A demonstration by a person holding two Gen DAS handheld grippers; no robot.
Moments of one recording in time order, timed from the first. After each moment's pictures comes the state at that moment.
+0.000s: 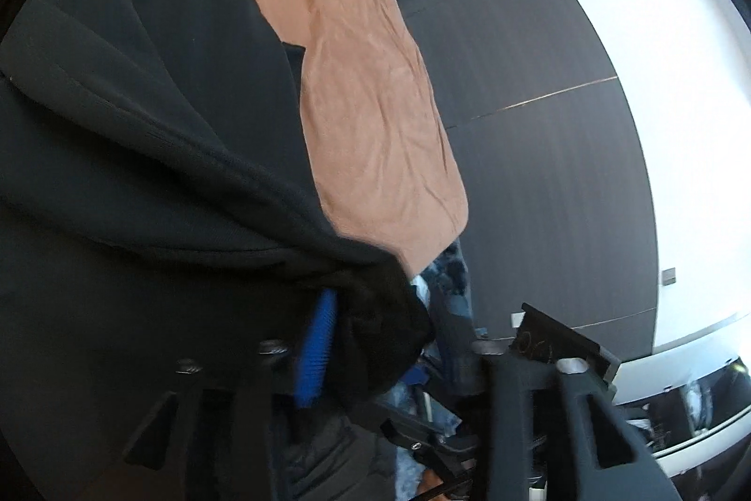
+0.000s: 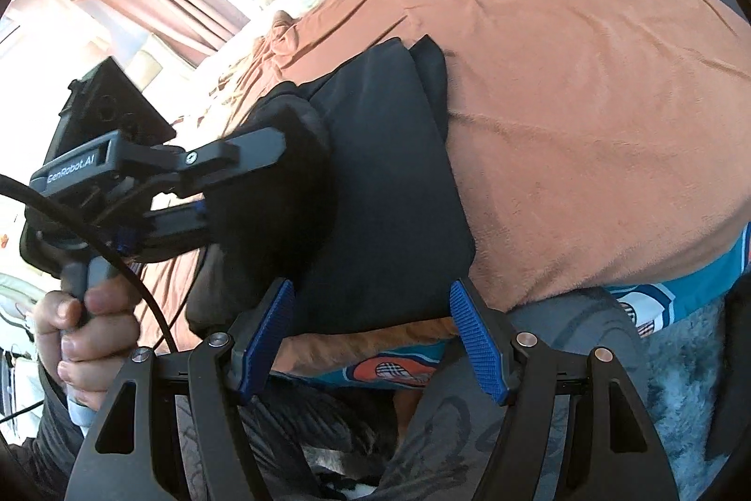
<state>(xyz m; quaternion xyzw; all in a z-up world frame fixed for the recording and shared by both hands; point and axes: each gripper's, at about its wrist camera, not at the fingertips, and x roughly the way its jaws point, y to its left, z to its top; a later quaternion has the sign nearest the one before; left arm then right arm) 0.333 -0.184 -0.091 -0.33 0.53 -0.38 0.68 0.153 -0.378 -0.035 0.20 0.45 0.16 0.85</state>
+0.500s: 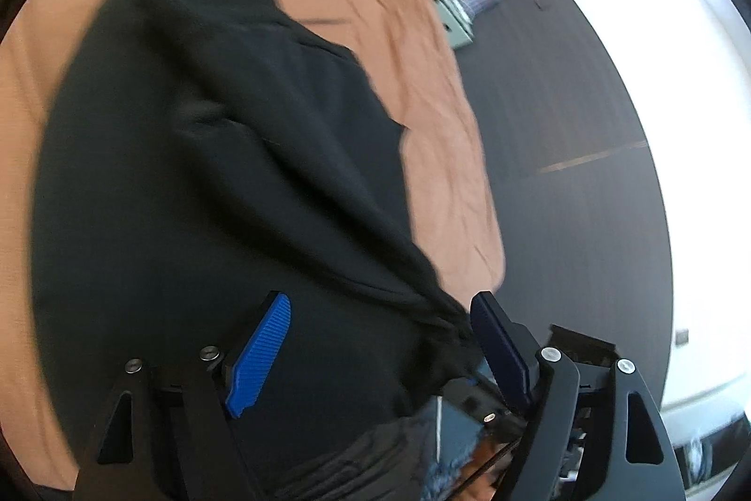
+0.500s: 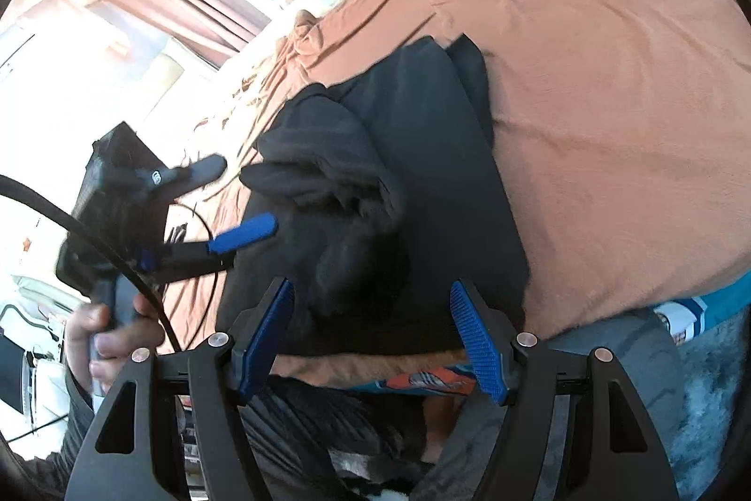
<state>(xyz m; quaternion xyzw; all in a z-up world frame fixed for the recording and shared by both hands) 0.324 -0.080 -0.101 -0.37 0.51 -0.27 0.72 0.181 -0.367 -0.041 0.22 0.45 0.19 0.85</state>
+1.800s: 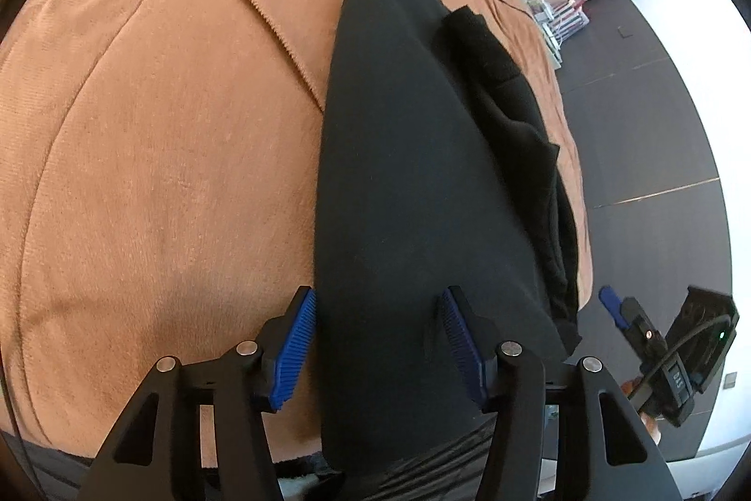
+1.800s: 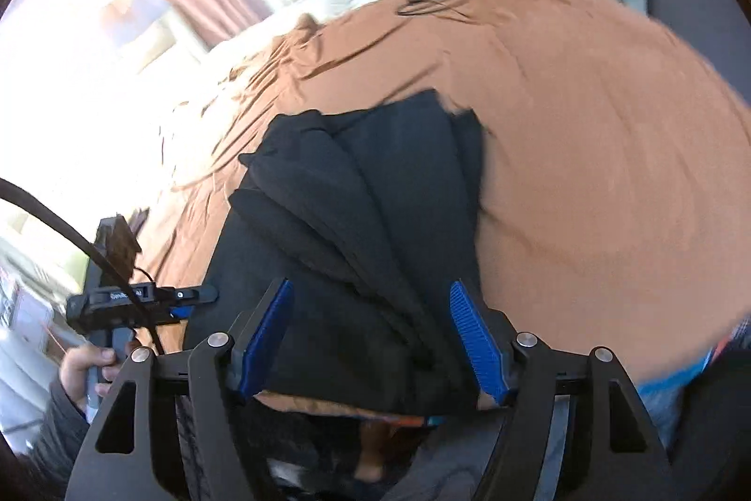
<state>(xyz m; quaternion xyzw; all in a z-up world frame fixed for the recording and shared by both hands) 0.260 0.018 -0.151 -0.35 0.54 -0.16 0.75 0.198 -0.348 0.018 0.09 0.43 0.16 0.88</state>
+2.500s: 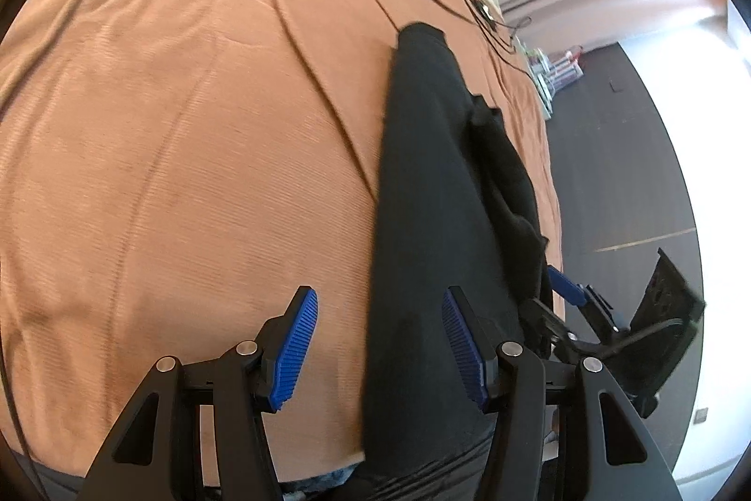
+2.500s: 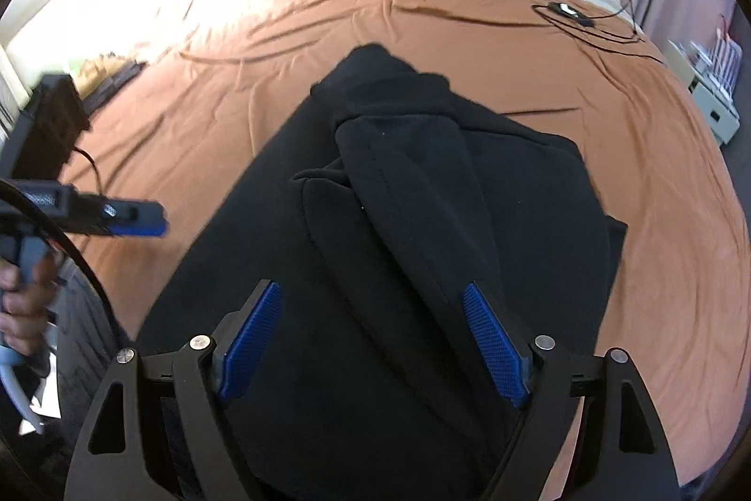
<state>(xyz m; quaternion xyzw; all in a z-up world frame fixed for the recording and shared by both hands) 0.244 0.088 -0.139 -0.41 0.50 -0.14 0.75 0.270 -0.207 0.006 -0.16 0.48 0.21 0.84</state>
